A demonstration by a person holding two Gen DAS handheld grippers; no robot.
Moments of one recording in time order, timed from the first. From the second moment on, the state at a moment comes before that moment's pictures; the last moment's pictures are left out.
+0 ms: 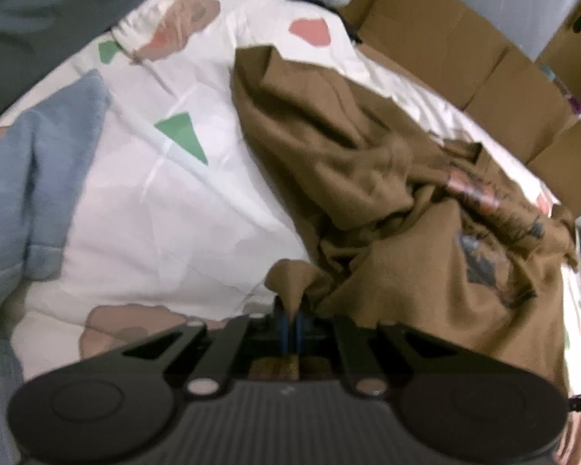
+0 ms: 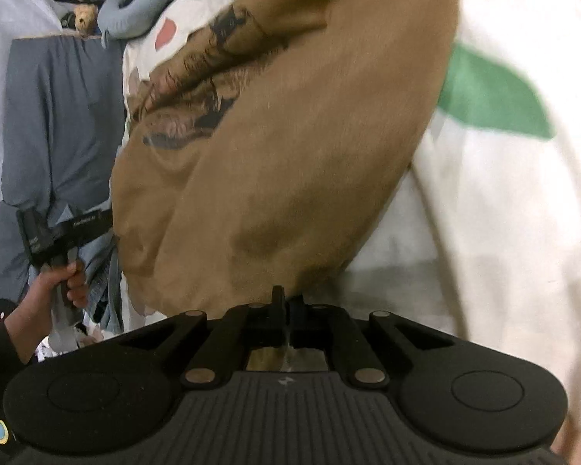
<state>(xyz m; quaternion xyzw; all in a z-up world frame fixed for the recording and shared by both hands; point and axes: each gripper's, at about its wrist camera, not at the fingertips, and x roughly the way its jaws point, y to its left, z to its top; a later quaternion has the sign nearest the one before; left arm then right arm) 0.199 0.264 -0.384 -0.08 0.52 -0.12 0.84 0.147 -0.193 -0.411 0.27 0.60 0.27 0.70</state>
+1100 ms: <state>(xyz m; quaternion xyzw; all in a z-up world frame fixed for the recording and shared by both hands) 0.027 0.258 -0.309 -0.18 0.59 -0.12 0.78 0.124 -0.321 -0.284 0.24 0.53 0.13 0.81</state>
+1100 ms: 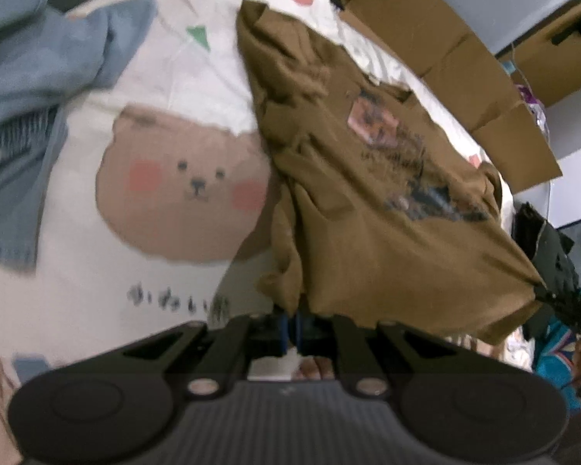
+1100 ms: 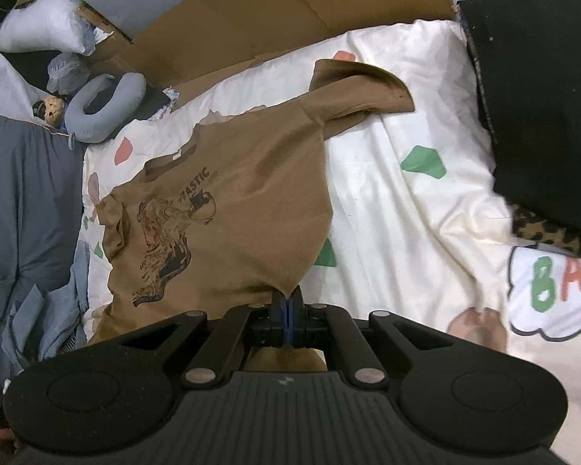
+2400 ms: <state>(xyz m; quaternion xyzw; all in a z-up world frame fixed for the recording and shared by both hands) 0.092 0.217 -0.429 -0.17 0.60 -0.11 0.77 0.176 -0.309 -0.392 0.12 0.59 0.10 0.80</state>
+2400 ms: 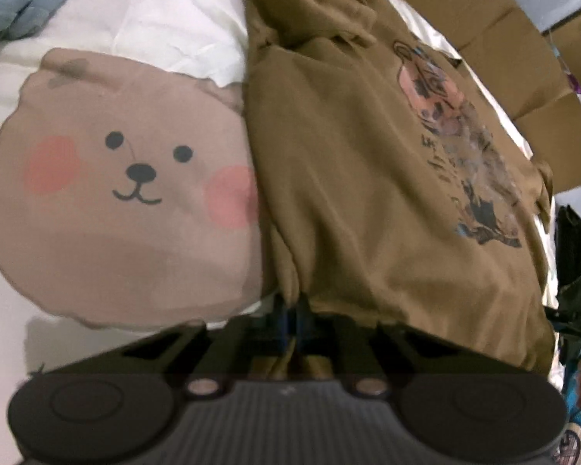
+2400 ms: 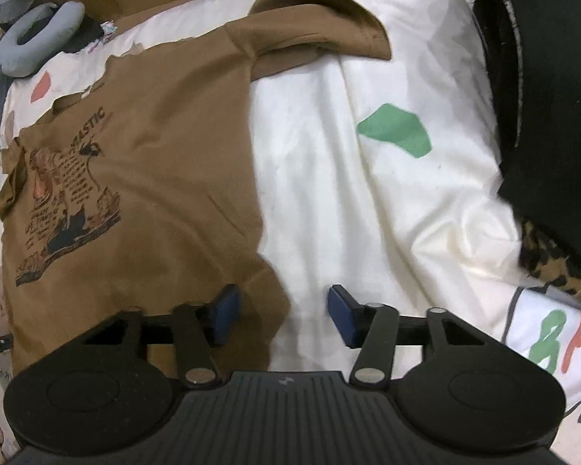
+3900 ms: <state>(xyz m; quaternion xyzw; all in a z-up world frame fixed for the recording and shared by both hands) 0.121 0.257 -0.323 -0.09 0.55 -0.04 0.83 0.316 -0.307 -0.330 0.04 0.47 0.09 0.88</state>
